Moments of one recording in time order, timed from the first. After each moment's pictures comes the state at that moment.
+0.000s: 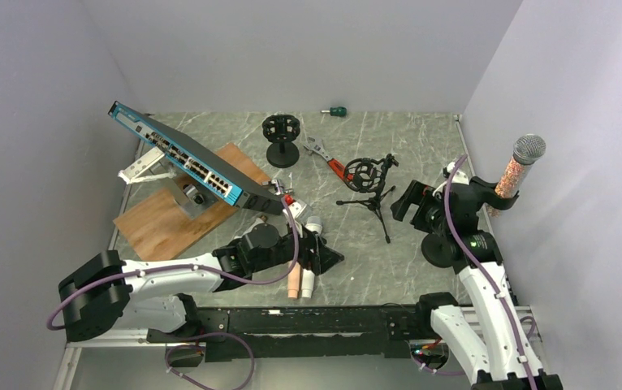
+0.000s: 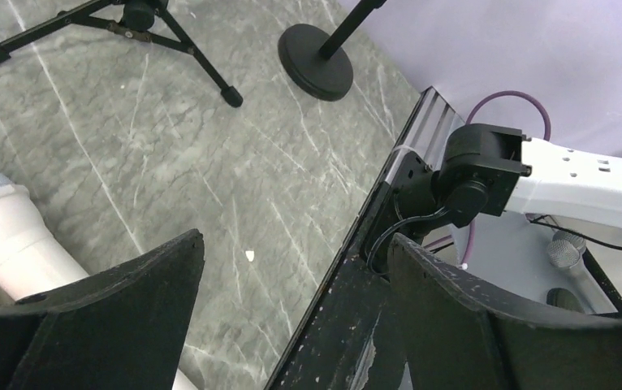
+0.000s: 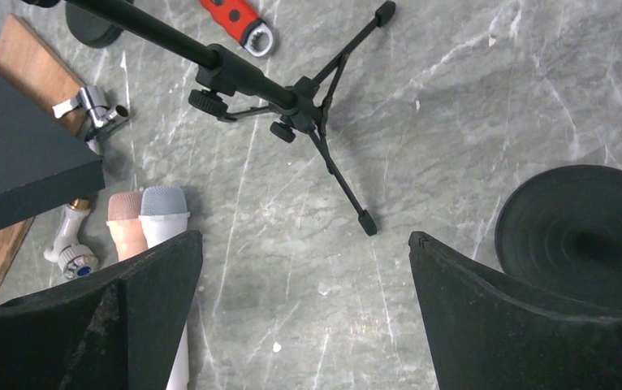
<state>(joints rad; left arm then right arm) -1.10 1.21 0.52 0.54 0.06 -0.59 0.09 0.74 0.76 -0.65 -0.06 0.46</state>
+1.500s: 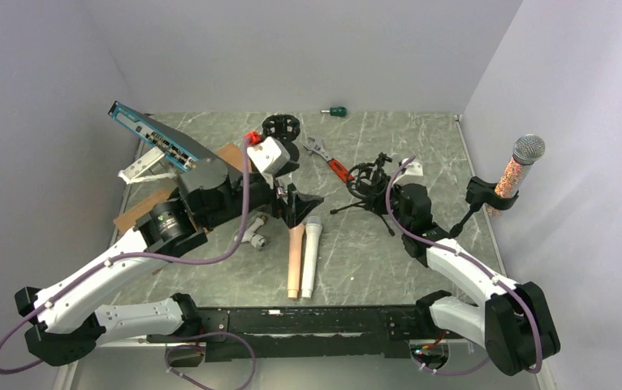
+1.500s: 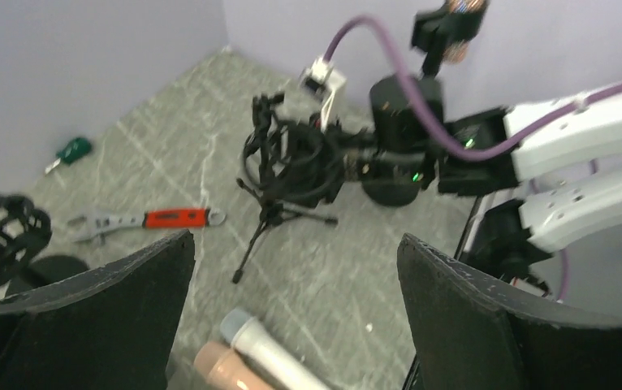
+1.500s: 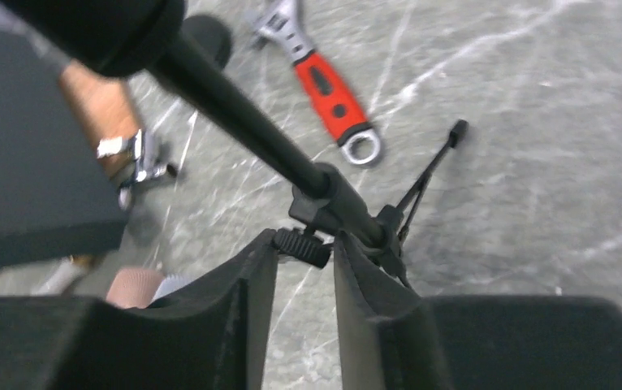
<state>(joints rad) -0.99 1.04 1.33 -0.30 0.07 -0.07 0.37 1.06 0.46 0.29 0.11 0.43</state>
